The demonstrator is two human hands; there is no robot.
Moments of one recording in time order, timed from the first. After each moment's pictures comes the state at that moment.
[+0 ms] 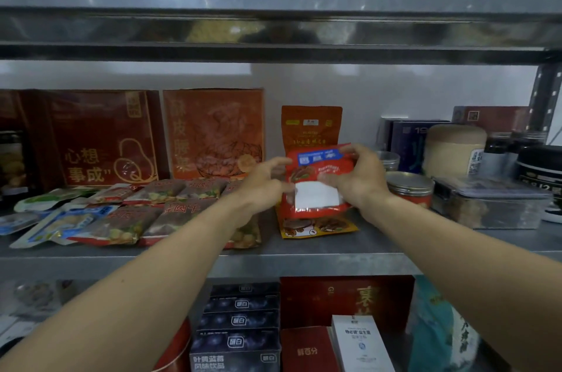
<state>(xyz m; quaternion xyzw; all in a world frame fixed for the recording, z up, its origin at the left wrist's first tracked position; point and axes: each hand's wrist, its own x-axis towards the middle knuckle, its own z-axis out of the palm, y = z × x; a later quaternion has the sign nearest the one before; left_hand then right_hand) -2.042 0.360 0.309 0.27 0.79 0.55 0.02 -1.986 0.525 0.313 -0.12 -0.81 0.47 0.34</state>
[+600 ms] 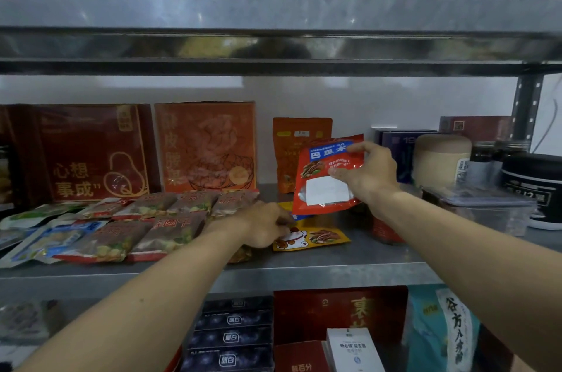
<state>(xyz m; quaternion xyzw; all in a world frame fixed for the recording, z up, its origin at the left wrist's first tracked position) -2.052 0.366 0.294 0.35 0.92 0.13 0.07 -1.975 0.544 0.335 -0.14 -0.78 0.47 0.39</state>
